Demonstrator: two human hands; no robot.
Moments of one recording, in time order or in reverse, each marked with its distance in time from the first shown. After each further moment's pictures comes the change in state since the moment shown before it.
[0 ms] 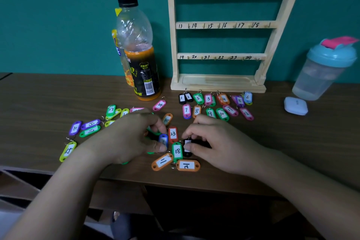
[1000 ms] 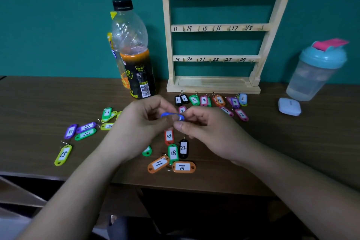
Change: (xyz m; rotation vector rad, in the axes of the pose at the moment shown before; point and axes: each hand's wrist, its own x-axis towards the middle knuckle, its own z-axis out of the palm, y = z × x) left_hand 0.003 0.042 0.009 -0.542 0.289 0.072; right_hand 0.013 -0.010 -0.007 0.548 0.144 0.163
